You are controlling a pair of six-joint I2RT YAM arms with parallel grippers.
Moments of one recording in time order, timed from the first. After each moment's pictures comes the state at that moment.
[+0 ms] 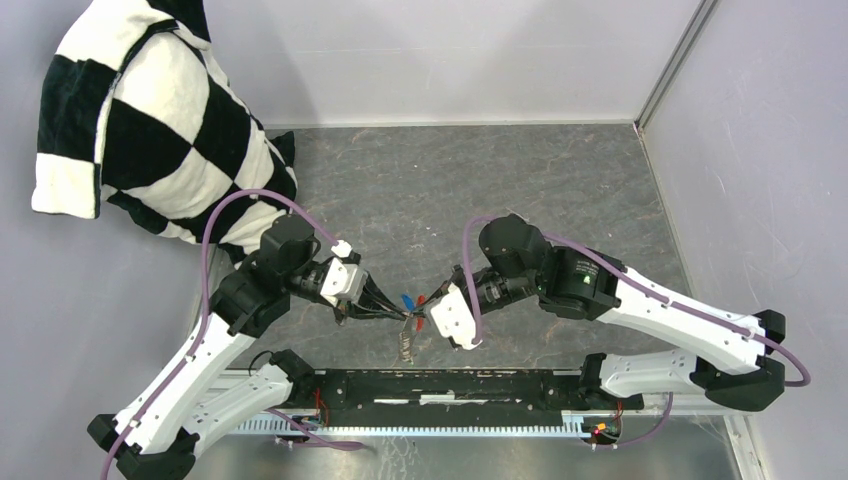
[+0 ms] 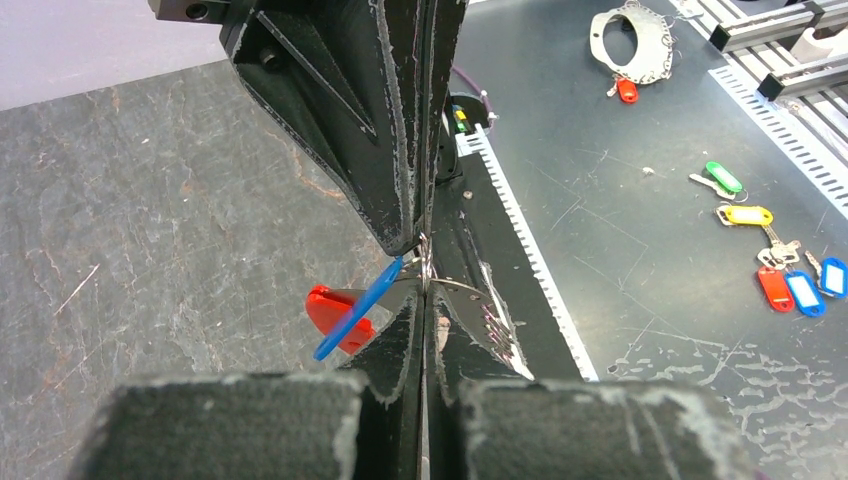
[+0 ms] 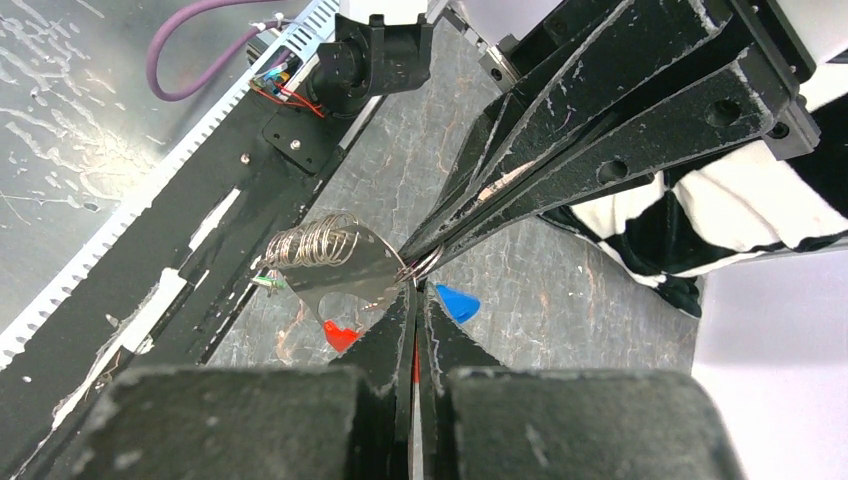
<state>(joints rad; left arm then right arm) -0.64 0.77 0.96 -0.60 1.15 0.48 1.19 1.16 1.31 -0.60 -0.57 -0.86</state>
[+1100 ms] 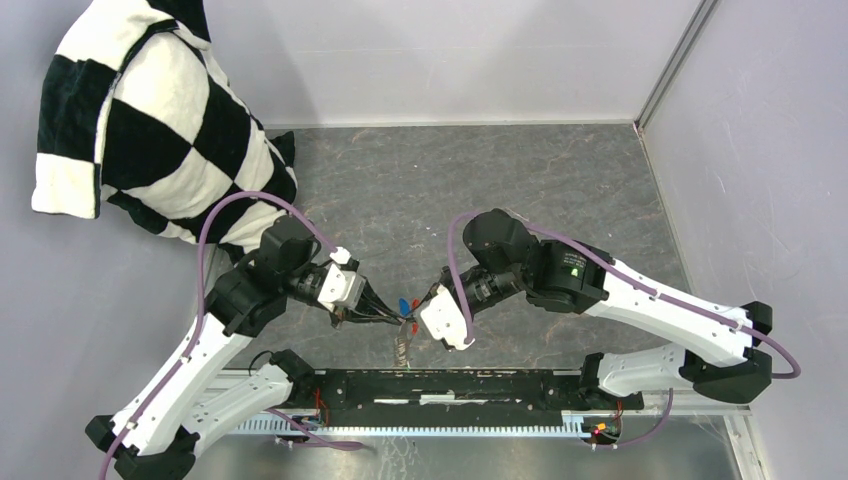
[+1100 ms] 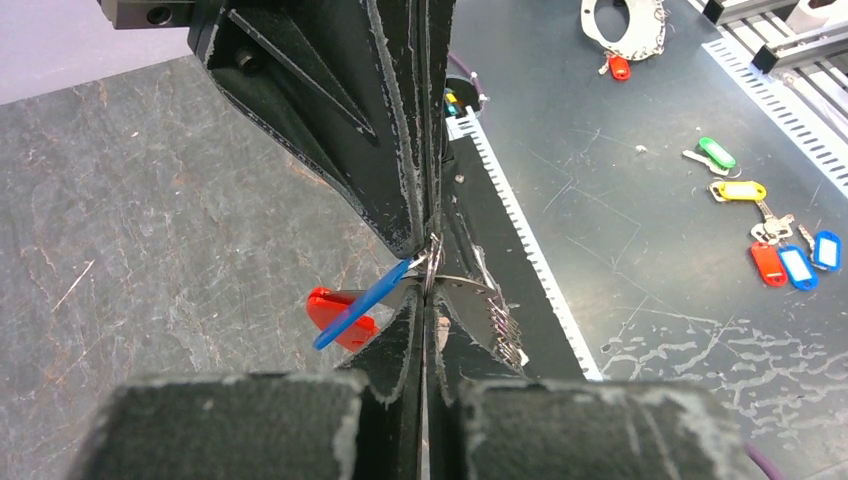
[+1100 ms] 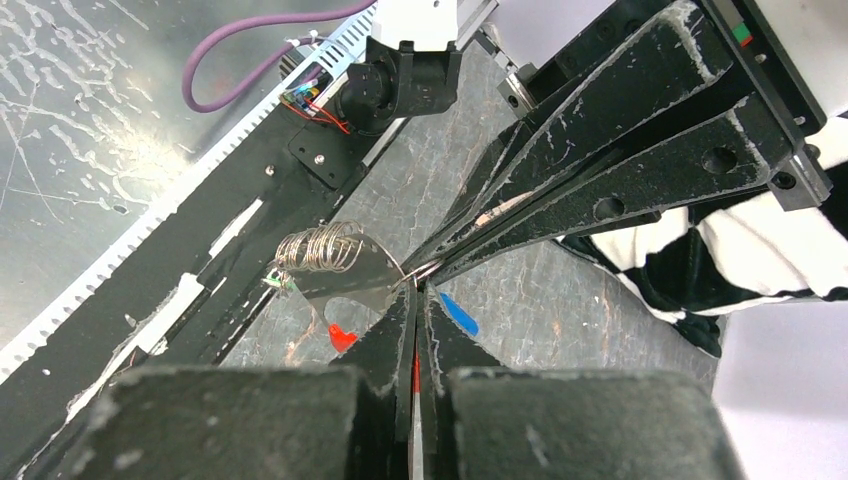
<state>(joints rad) -0.64 0.78 1.00 -0.73 1.15 0.58 1.20 1.24 1.41 -0.68 -0.63 -0.90</state>
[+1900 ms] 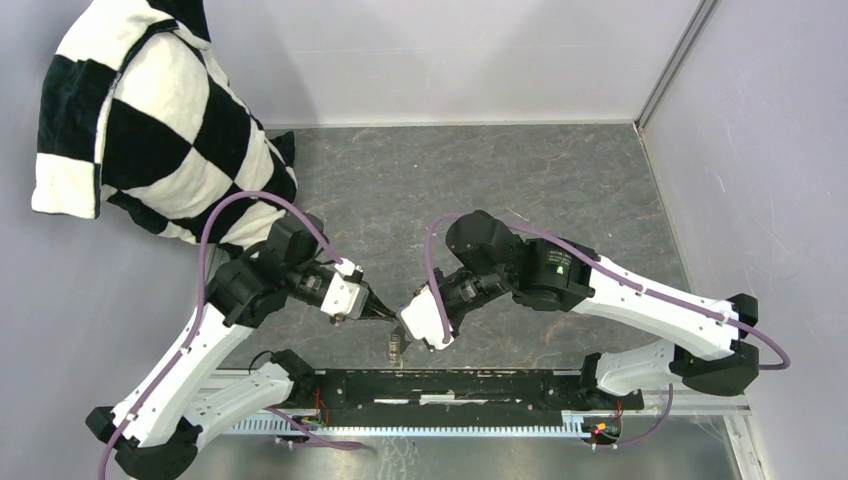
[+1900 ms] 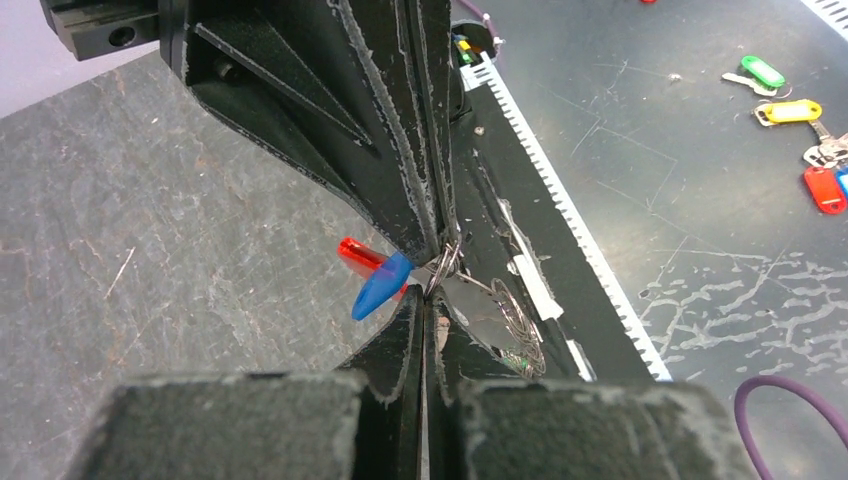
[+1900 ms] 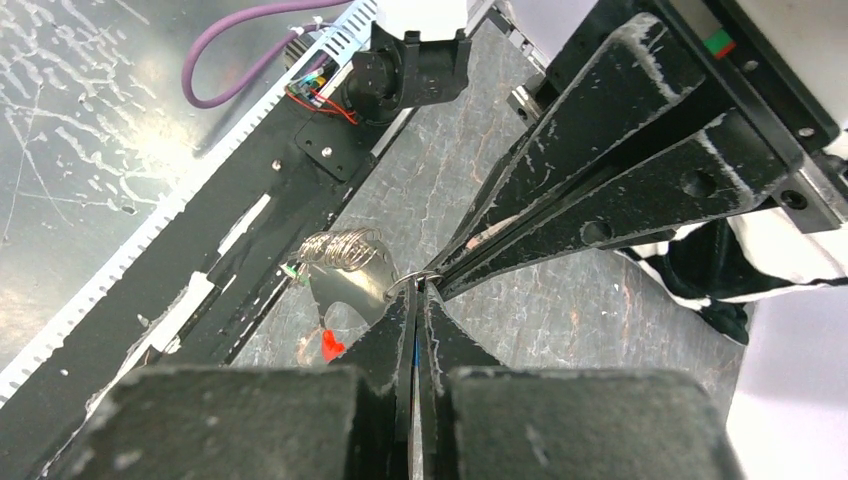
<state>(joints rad) -0.64 0.84 1.08 -0.95 1.10 0.87 1.24 1.31 1.48 -0.73 -0.58 -0.88</state>
